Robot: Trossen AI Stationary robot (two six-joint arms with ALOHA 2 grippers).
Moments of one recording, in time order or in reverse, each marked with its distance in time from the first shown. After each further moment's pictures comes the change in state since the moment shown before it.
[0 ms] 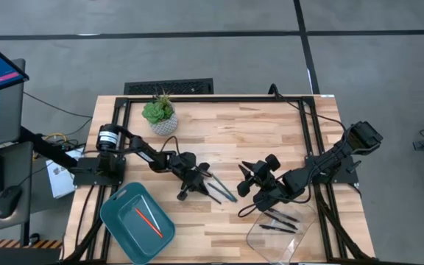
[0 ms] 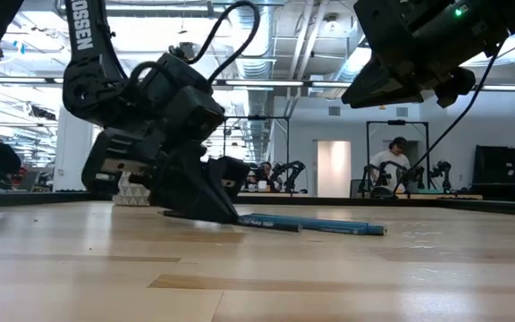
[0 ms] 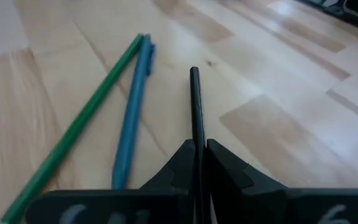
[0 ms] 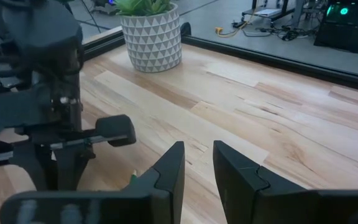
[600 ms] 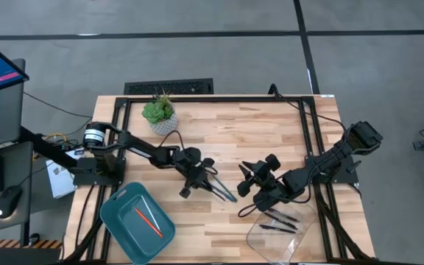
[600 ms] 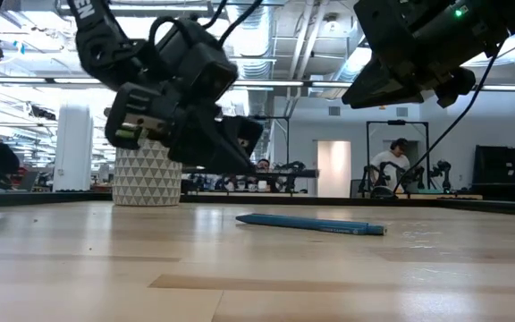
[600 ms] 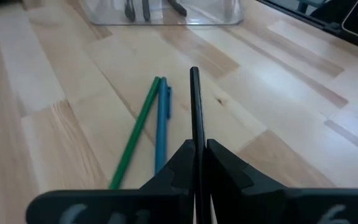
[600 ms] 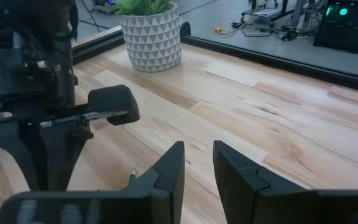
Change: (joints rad) left arm 0.002 -0.148 0.110 -0.289 -0.029 0.097; right arm 0.000 0.000 0.000 -0.006 0.000 0.000
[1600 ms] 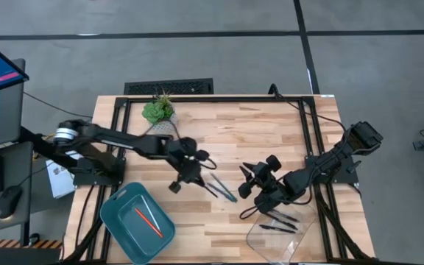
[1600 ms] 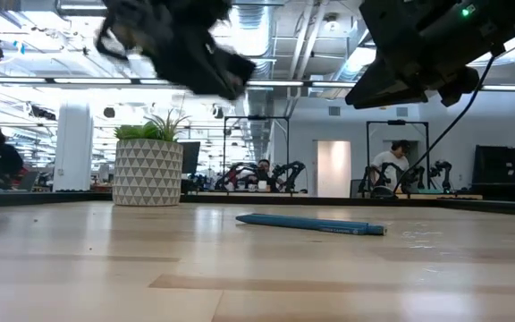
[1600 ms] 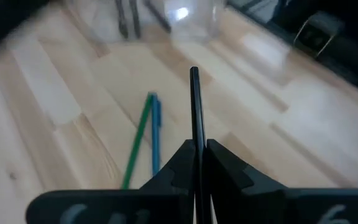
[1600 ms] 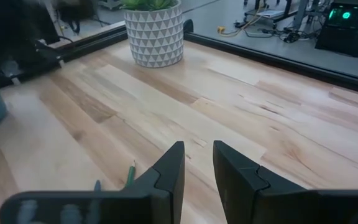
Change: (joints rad) left arm -0.008 -0.271 0.199 -0.624 -0.022 0.095; right arm 0.018 0.000 0.000 -0.023 0.002 0.002
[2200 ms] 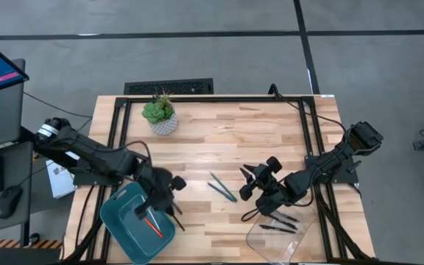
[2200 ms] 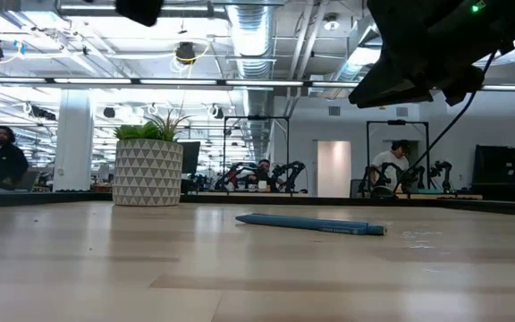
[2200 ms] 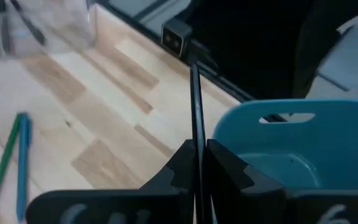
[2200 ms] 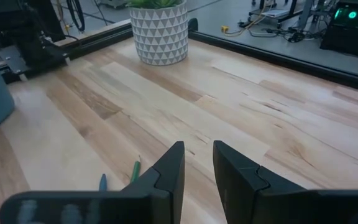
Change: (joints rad) left arm -0.344 -0.256 -0.003 -0.299 -0.068 -0.144; right arm 0.023 0.000 0.000 -0.011 -0.001 0.009
